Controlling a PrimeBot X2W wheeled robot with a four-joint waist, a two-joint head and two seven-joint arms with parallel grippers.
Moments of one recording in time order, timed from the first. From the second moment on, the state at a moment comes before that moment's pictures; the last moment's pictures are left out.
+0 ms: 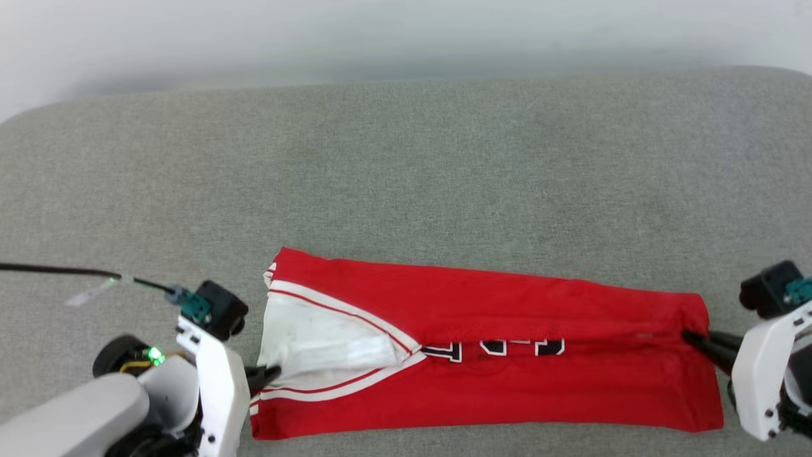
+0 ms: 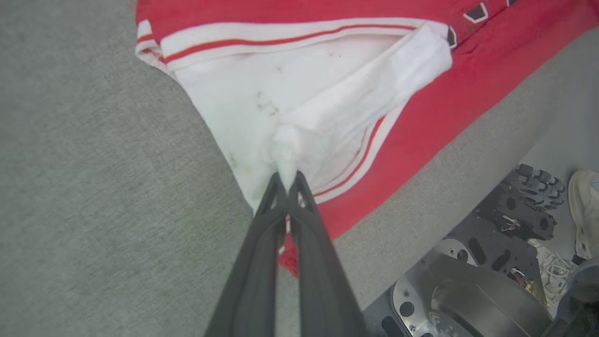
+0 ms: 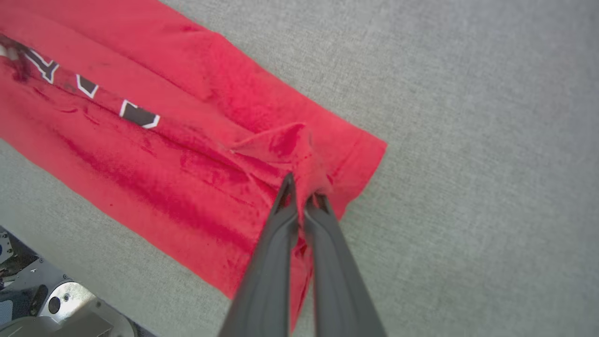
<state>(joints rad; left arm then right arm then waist) -0.68 0.96 -1.22 -0.03 -1.20 0.04 0.31 -0.39 -0.87 0.71 0.19 0.88 0.13 0.32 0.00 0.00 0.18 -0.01</state>
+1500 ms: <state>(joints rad) -0.23 0.58 -0.52 -0.04 -0.59 0.44 -0.26 -0.13 -0.61 0.15 0.29 0.98 0.13 0.23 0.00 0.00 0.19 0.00</state>
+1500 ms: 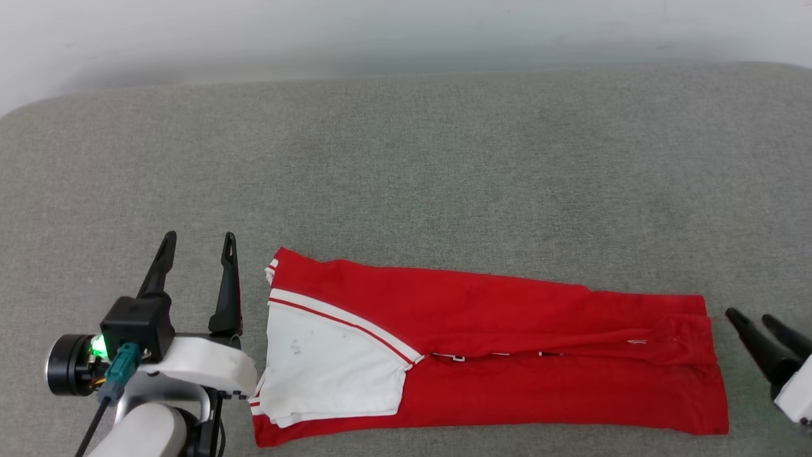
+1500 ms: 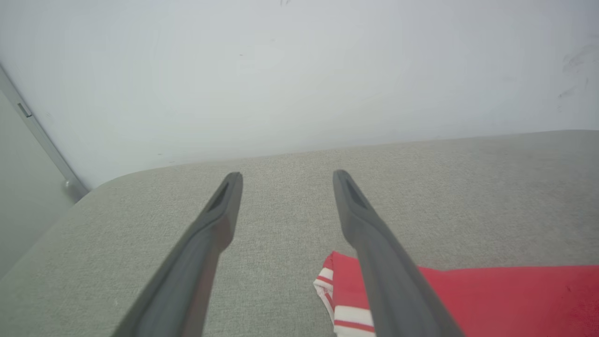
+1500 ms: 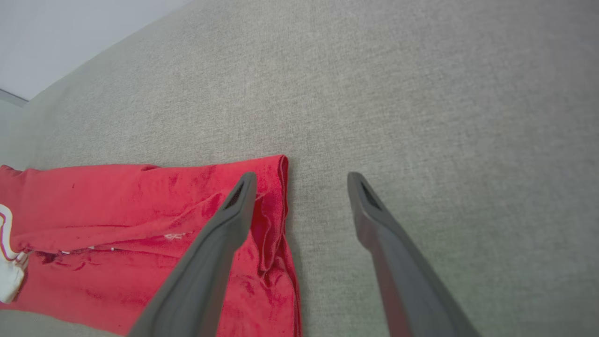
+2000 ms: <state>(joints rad) -0.08 0.32 -0.25 -0.05 -0.29 0.29 -0.26 -0.16 -0.52 0.28 0.38 1.16 0.13 0.35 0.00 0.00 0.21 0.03</state>
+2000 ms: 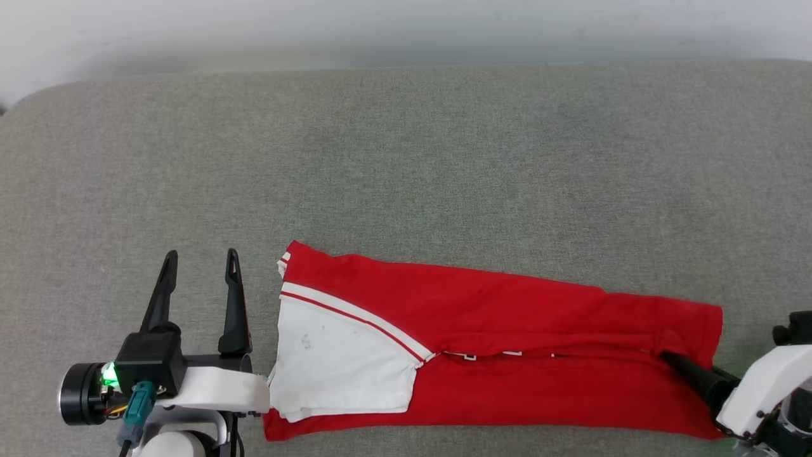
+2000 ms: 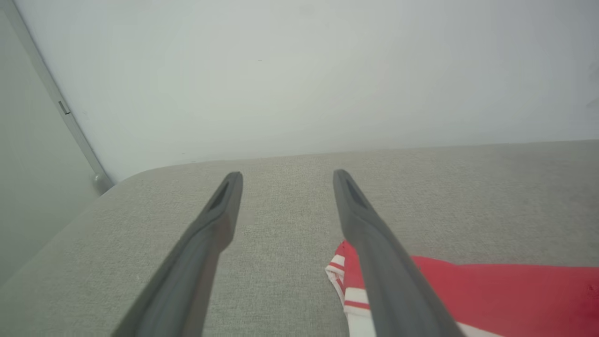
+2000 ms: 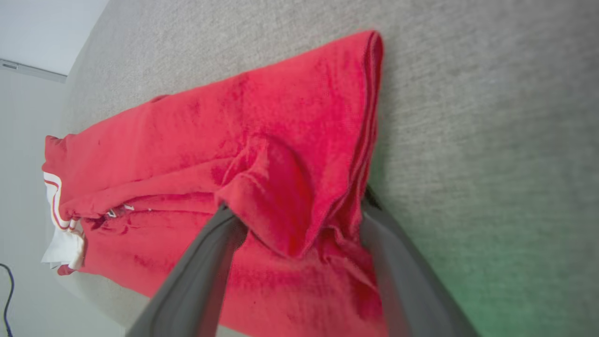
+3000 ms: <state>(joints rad) 0.07 0.11 -0.05 -0.06 -0.02 0.14 -0.26 -0.20 -0.80 0.38 0.43 1.17 0.13 0.35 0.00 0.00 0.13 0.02</state>
